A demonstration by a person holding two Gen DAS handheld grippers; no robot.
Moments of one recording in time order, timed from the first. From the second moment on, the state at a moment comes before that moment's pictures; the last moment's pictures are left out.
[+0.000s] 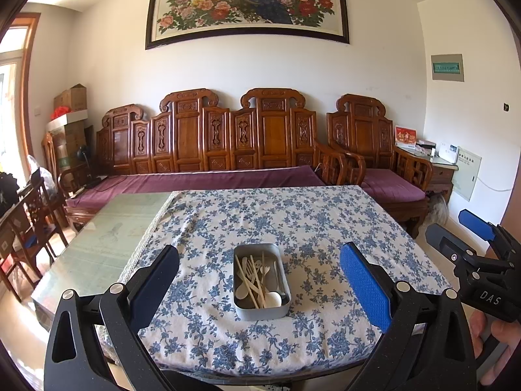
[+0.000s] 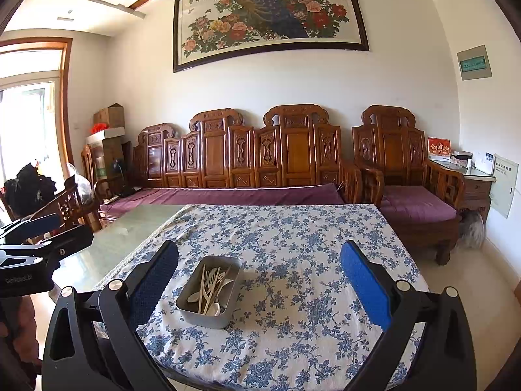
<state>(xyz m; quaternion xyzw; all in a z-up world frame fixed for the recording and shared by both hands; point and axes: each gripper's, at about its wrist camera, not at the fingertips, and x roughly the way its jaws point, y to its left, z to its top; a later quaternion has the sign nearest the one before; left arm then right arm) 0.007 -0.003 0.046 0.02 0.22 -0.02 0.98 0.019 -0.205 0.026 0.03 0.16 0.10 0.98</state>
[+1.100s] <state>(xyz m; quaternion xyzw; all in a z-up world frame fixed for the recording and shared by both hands) 0.006 -0.003 0.044 0.02 0.21 -0.02 0.98 0.019 -0.205 0.028 0.03 0.17 0.10 0.98</state>
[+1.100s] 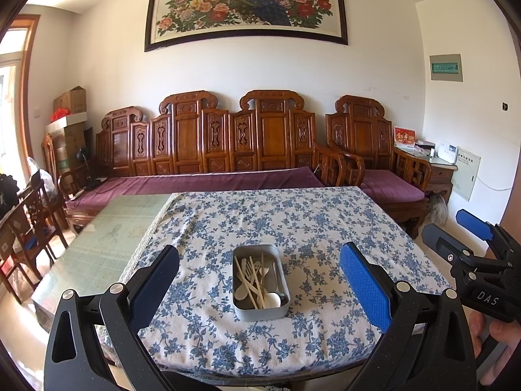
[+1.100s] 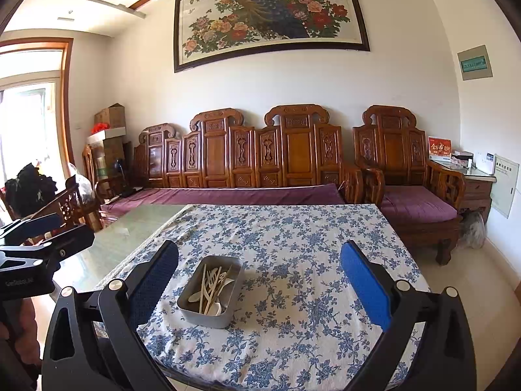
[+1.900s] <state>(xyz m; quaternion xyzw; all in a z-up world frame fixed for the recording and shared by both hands) 0.004 -0.004 0.046 0.02 0.21 -0.03 0.98 0.019 -0.201 0.026 0.03 0.17 0.10 0.98</state>
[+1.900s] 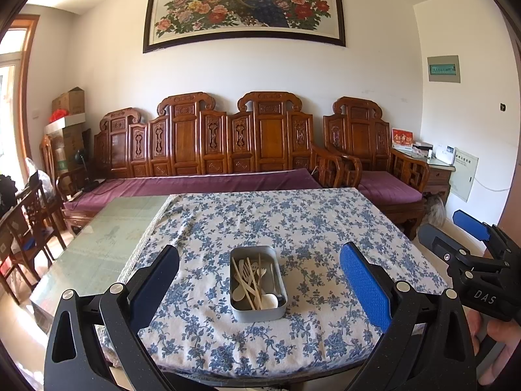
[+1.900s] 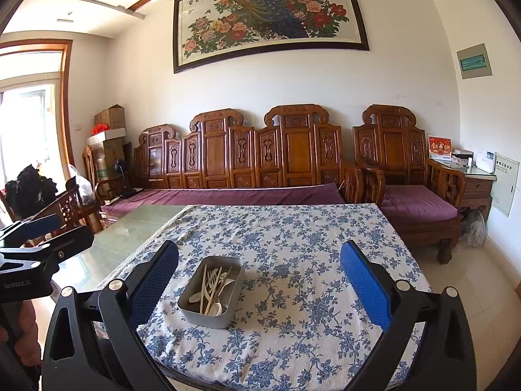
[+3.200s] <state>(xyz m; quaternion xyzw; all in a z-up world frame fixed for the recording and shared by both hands) 0.003 -0.002 0.040 0.02 0.21 -0.03 0.98 0.017 -0.195 0.023 0.03 0.17 0.10 0.98</state>
